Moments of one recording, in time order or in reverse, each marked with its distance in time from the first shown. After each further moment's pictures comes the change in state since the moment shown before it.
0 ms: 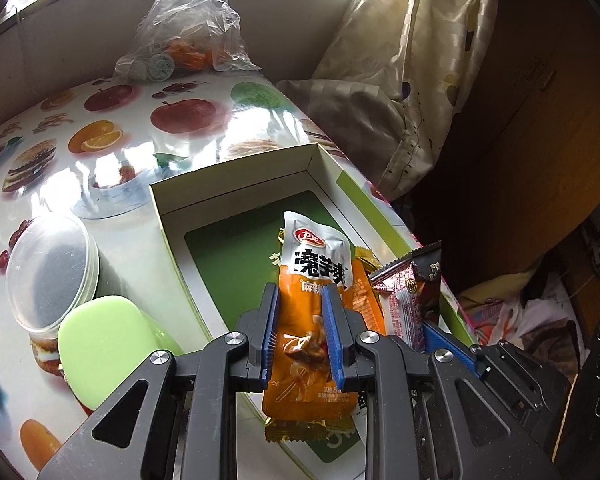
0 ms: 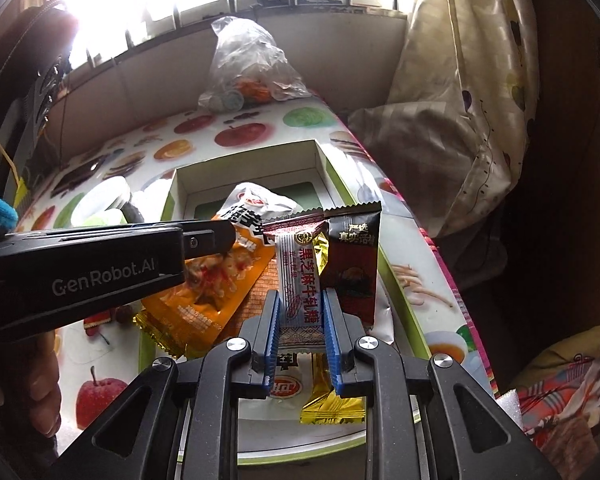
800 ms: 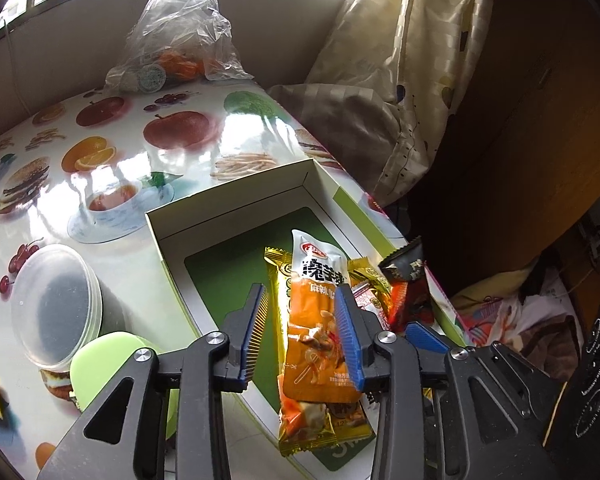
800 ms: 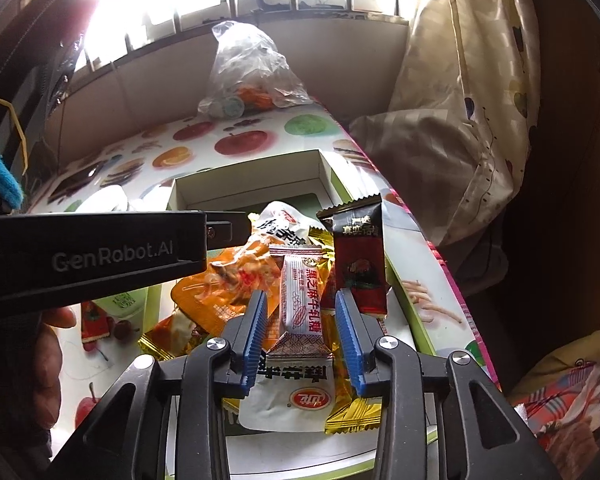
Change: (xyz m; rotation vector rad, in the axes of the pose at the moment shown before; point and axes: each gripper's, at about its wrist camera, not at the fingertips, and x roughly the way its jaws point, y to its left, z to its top) left arm -0.005 0.001 0.012 0.031 -0.007 -0.021; right arm 0.006 0.005 0.007 0.003 -0.020 -0.004
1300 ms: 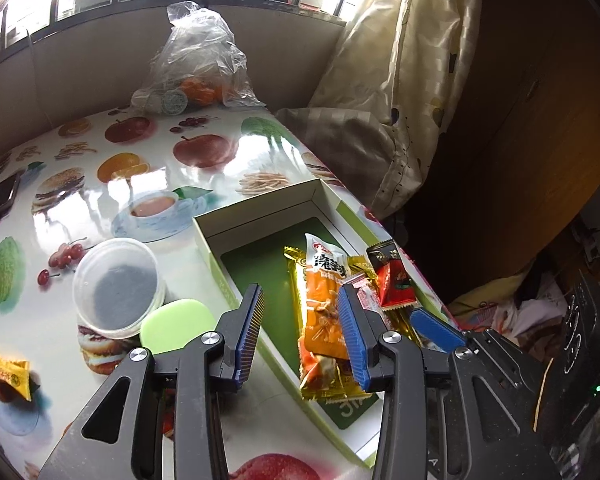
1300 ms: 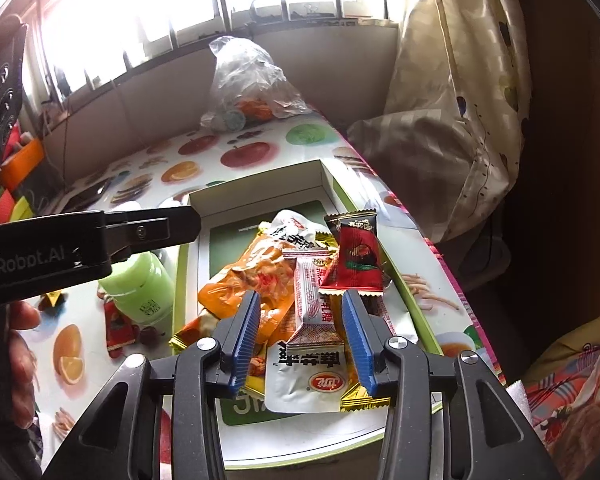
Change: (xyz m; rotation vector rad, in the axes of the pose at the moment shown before) left arm -0.056 0.012 -0.014 0.001 -0.074 0.021; right arm -0.026 0.006 0.000 0.051 -0.027 0.031
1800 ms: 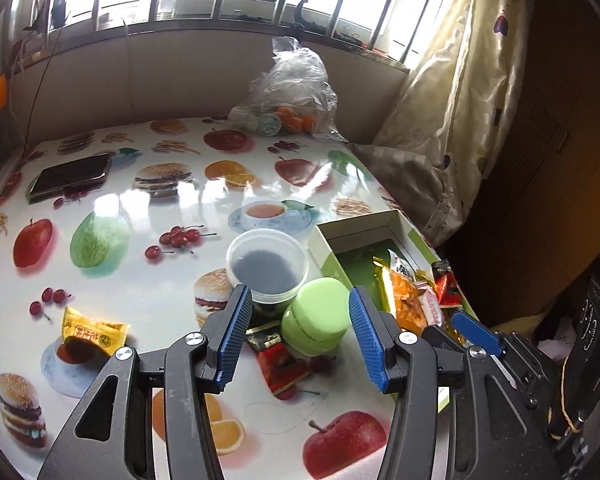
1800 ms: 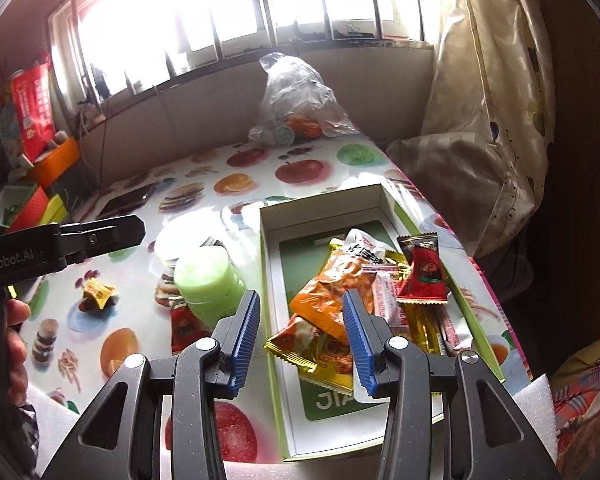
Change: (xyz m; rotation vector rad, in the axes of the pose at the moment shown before) left arm -0.072 0.074 -0.025 -0.139 -0.105 0.115; right arm -0.020 0.051 0.004 -0.054 -0.036 0.086
